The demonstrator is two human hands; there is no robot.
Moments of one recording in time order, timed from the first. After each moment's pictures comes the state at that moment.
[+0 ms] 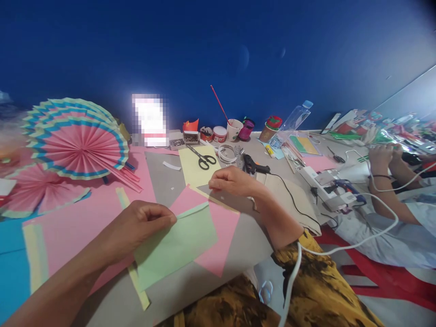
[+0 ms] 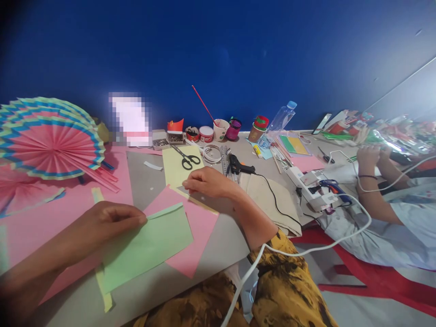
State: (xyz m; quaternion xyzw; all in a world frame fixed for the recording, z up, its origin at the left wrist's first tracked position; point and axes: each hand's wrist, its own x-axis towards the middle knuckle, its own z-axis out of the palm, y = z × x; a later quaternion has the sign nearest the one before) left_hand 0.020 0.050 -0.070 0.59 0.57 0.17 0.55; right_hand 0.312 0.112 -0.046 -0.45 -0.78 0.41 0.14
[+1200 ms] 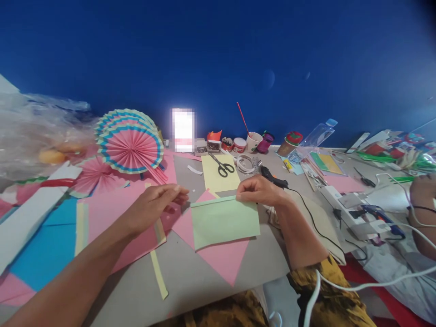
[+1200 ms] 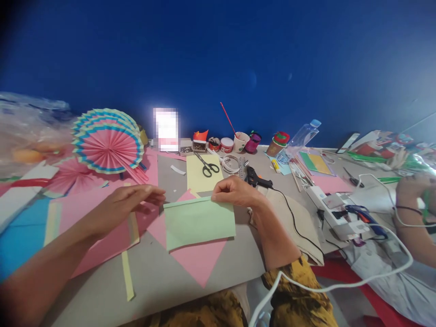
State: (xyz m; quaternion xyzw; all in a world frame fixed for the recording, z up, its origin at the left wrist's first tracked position) left_hand 0.001 0.060 -0.059 0.54 0.57 0.33 0.52; right_hand 0.330 0.113 -0.051 -0.45 -0.69 0.54 0.16
